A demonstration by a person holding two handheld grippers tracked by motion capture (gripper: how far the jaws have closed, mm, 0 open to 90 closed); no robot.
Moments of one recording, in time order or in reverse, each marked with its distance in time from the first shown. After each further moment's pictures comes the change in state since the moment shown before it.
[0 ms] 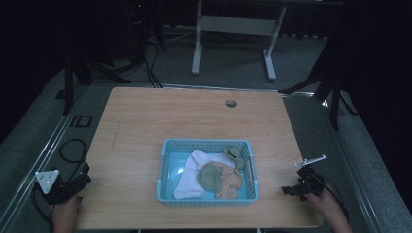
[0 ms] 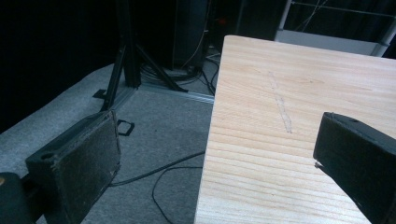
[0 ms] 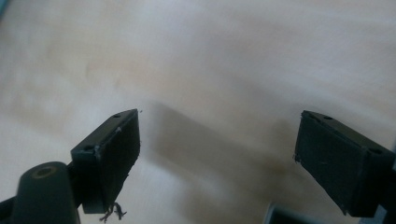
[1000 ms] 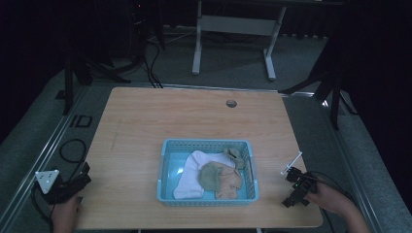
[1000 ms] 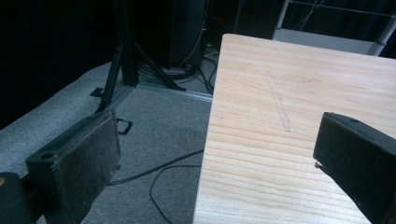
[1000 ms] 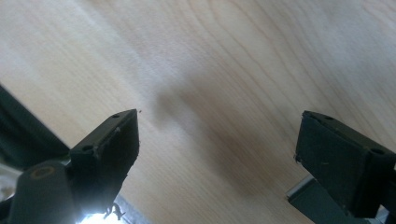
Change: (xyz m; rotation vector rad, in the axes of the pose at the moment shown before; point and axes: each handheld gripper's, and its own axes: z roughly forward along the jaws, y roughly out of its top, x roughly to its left) left arm 0.001 0.000 0.001 0.007 -0.010 -0.004; right arm 0.027 0.025 -0.002 0.360 0.092 -0.316
